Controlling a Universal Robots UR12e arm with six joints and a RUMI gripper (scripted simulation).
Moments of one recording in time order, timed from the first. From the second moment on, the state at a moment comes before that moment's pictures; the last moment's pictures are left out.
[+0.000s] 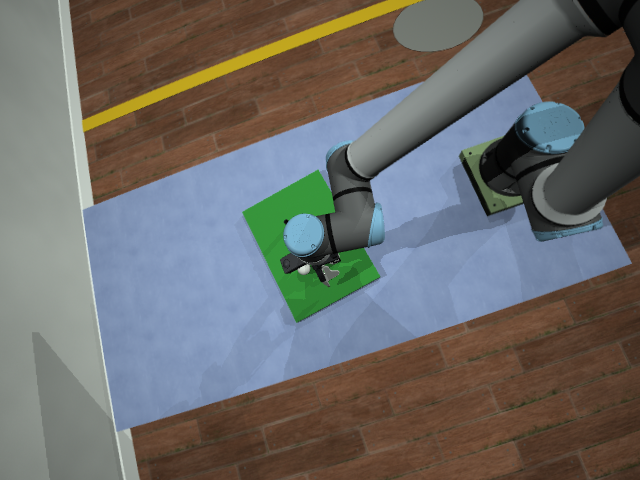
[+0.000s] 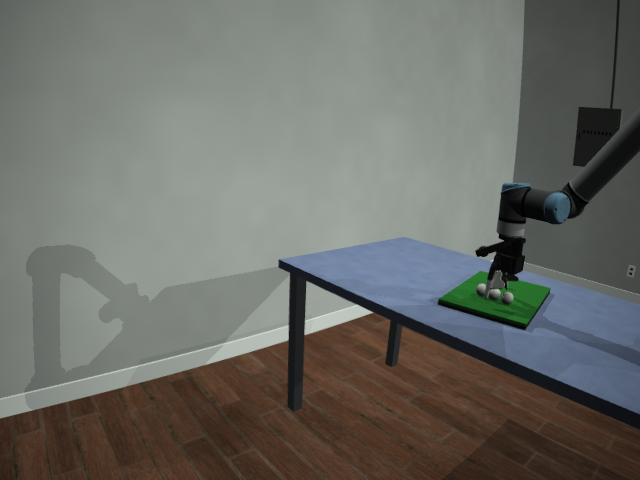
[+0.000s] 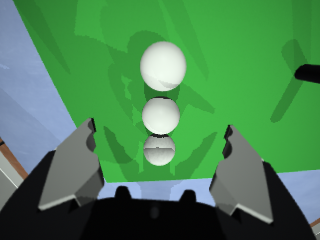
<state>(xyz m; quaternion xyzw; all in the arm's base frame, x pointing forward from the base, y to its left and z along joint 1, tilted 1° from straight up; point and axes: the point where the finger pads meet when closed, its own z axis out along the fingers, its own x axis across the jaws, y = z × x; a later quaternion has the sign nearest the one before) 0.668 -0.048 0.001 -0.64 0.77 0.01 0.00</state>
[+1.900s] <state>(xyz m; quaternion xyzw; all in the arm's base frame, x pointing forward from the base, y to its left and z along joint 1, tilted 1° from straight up) 0.677 -0.051 0.100 -0.64 0.77 0.00 0.01</state>
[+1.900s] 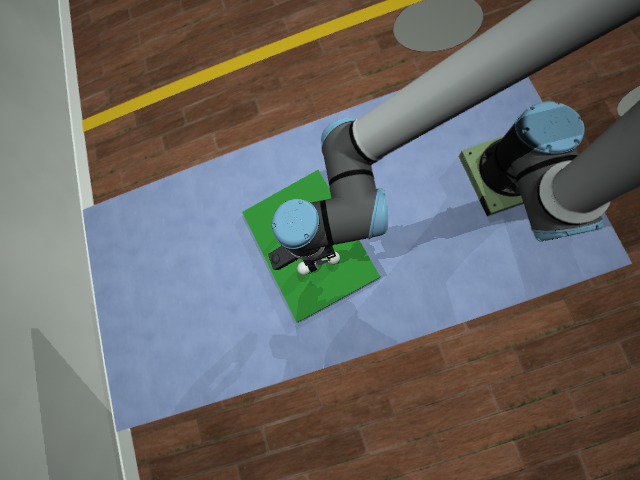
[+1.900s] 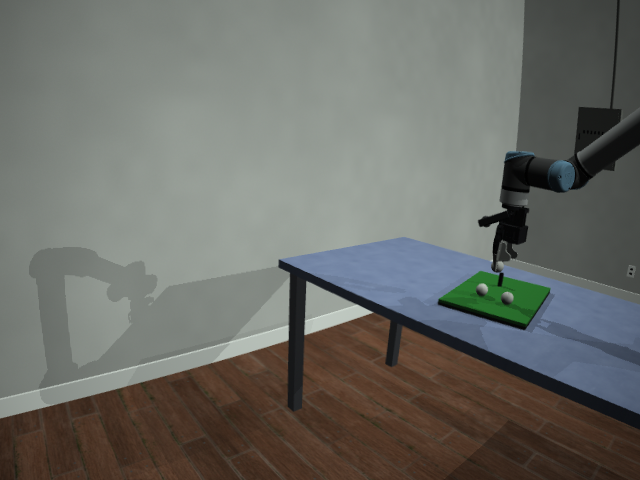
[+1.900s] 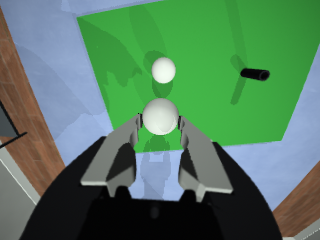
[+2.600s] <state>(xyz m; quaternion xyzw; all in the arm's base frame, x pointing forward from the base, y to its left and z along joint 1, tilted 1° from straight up) 0.696 -0.223 0.145 -0.63 0.78 0.00 0.01</state>
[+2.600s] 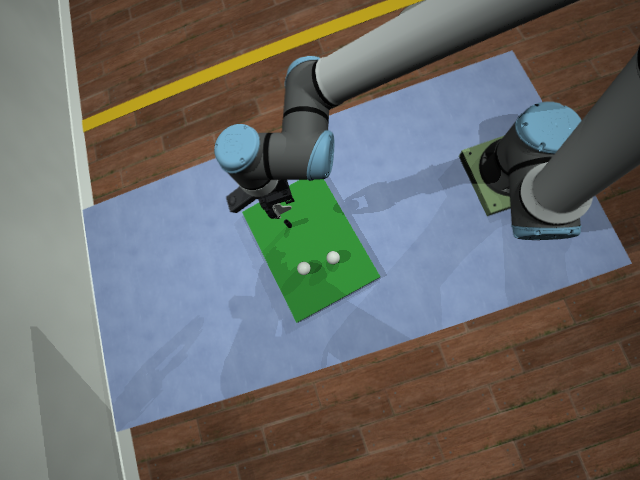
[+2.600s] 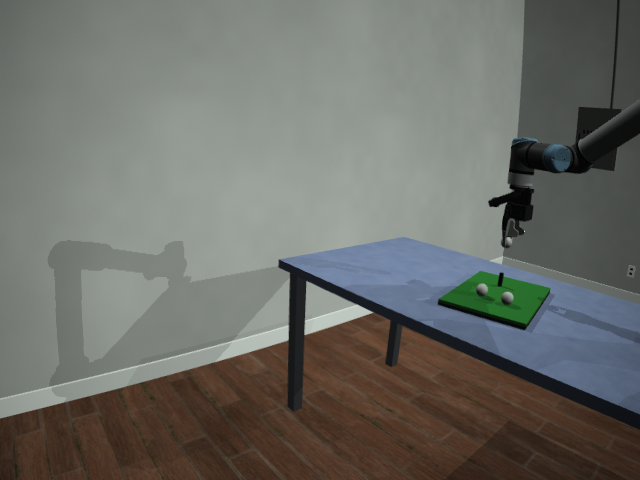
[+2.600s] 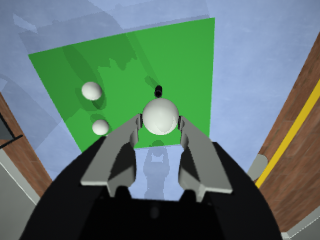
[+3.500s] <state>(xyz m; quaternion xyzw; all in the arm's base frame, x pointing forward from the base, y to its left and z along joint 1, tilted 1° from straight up) 0.697 -0.214 0.055 -0.64 0.77 0.01 0.01</state>
